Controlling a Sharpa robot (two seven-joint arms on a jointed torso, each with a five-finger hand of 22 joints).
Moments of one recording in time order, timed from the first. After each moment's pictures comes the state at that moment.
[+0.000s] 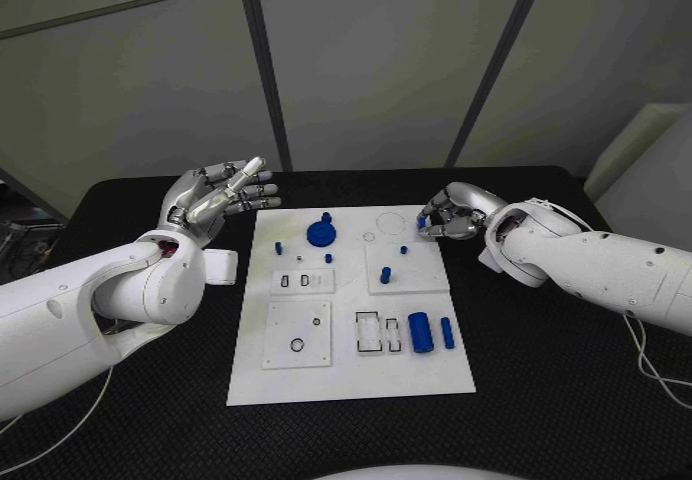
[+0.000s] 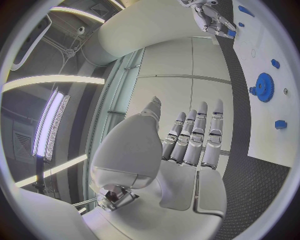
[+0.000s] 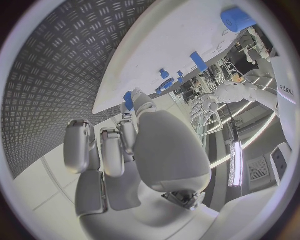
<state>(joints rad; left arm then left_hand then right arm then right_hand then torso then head) 1.13 -0.91 0.10 1.61 -0.03 -0.43 0.48 1.37 -0.01 0.05 0.19 0.12 0.77 0.20 0.11 0.06 0.83 0.21 0.14 0.06 0.97 0.16 0.14 0.09 0.13 0.84 0.27 0.33 0.13 1.15 -0.84 0.05 1.30 -1.28 -0.35 0.00 1.48 -0.01 0.09 0.13 0.23 1.08 0.12 0.17 0.09 1.38 0.03 1.35 1.30 1.47 -0.03 1.53 1.31 0.06 1.40 0.08 1.45 1.31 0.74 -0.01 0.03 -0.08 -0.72</state>
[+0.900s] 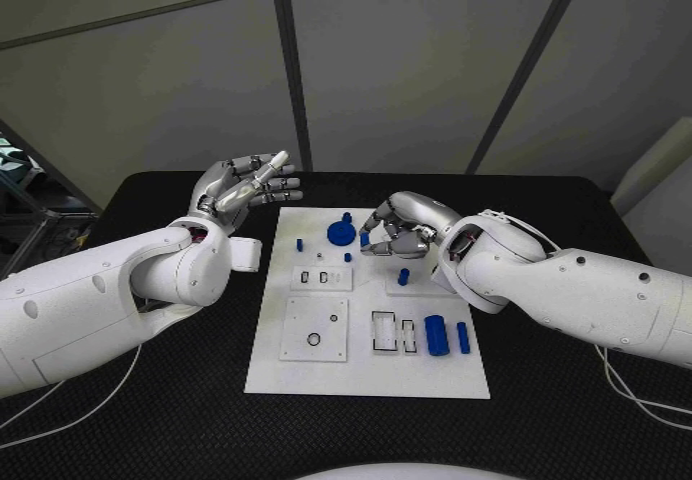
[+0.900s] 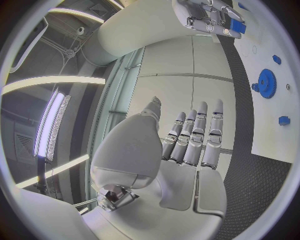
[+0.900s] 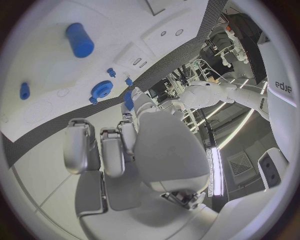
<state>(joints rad) 1.13 -0.89 0.10 1.57 -0.03 -0.43 0.48 1.37 -0.01 0.05 0.19 0.12 0.77 0.20 0.11 0.06 0.83 0.21 0.14 0.06 0.97 0.16 0.14 0.09 0.13 0.84 0.27 0.33 0.13 1.16 -0.71 0.05 1.56 -1.39 -0.36 -0.14 1.48 -0.01 0.09 0.13 0.22 1.08 0.12 0.17 0.09 1.38 0.03 1.35 1.30 1.46 -0.03 1.53 1.31 0.06 1.41 0.08 1.45 1.31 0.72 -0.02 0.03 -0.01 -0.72</state>
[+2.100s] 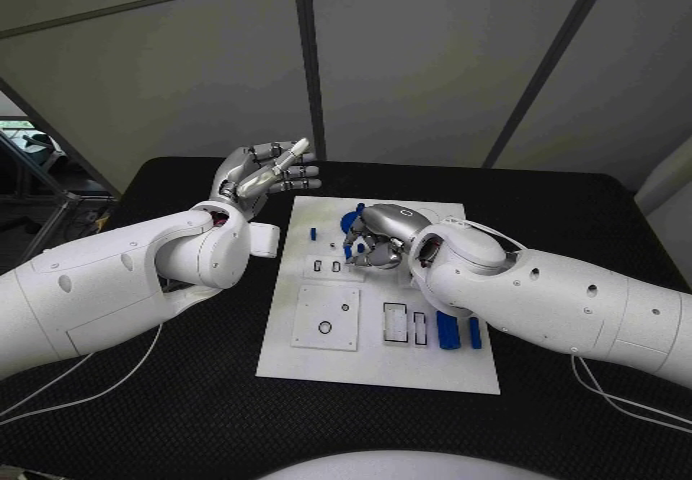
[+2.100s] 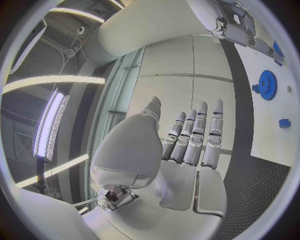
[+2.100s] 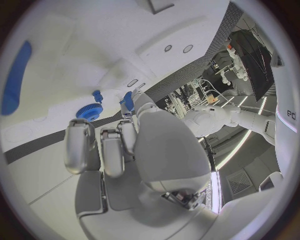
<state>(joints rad) 1.13 -0.87 0.10 1.55 -0.03 -0.42 0.47 1.37 -0.01 0.04 0.19 0.12 0.78 0.20 0.11 0.06 0.83 0.21 0.14 0.06 0.97 0.16 0.14 0.09 0.13 0.84 0.27 0.33 0.13 1.12 -0.54 0.05 1.47 -1.58 -0.26 -0.24 1.48 0.00 0.09 0.13 0.23 1.07 0.12 0.17 0.09 1.38 0.03 1.34 1.29 1.46 -0.03 1.53 1.31 0.06 1.41 0.08 1.45 1.31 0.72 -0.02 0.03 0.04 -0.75</state>
